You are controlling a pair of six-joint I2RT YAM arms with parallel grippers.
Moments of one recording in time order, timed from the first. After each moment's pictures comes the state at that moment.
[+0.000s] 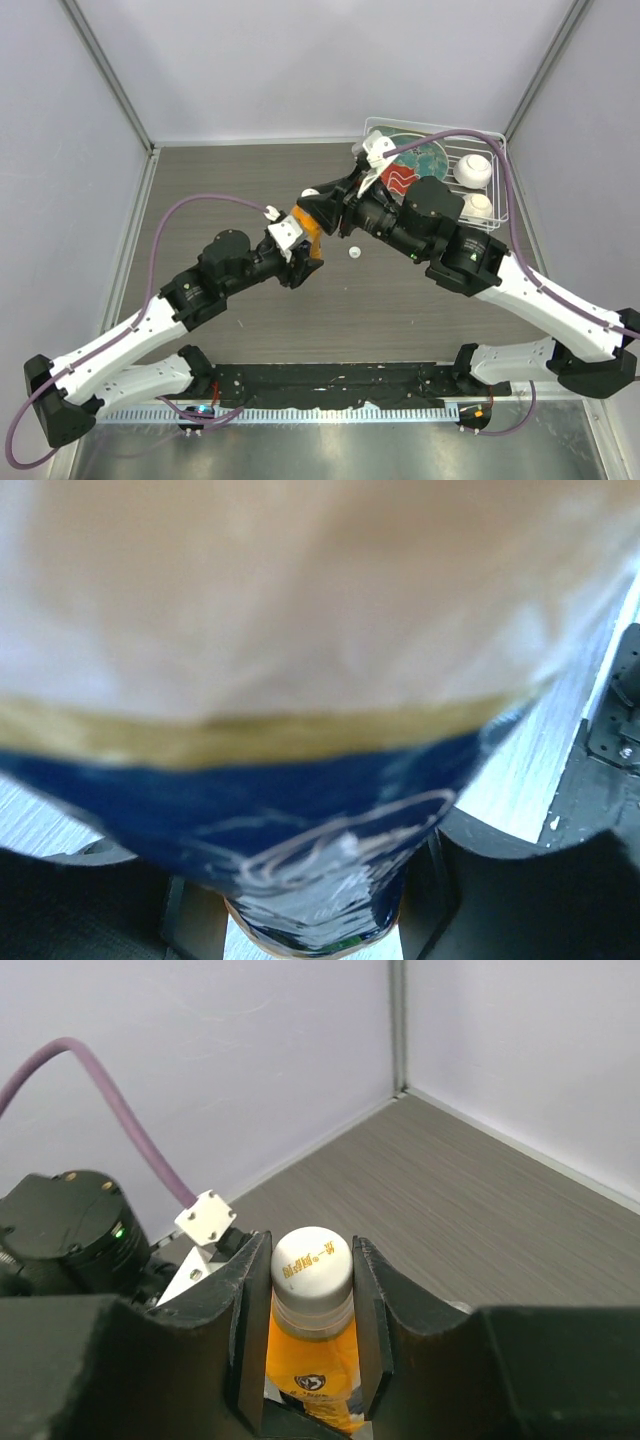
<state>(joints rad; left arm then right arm) -0.88 0.89 0.84 -0.13 0.14 0.08 1.05 1.20 1.44 -0.21 0.07 0.15</state>
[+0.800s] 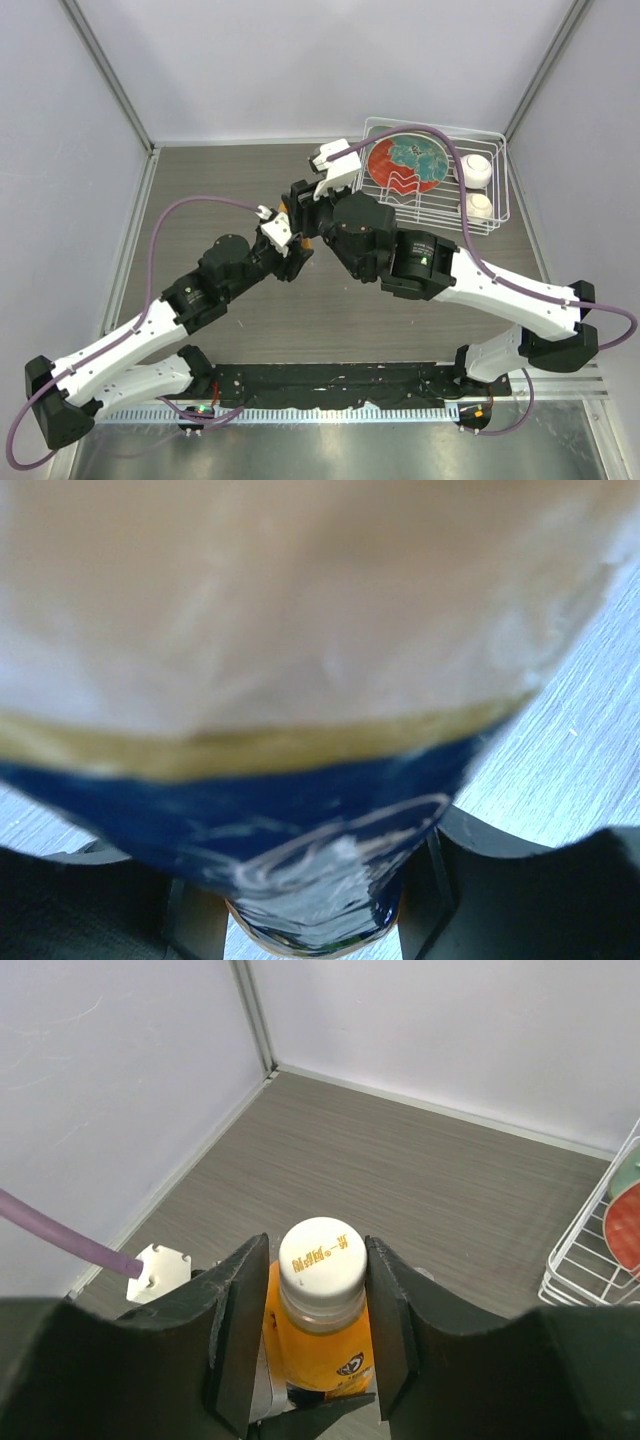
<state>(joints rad) -0.88 0.89 0.79 -0.09 -0.09 0.08 1.28 1.42 1.66 -0.32 0.76 0.21</state>
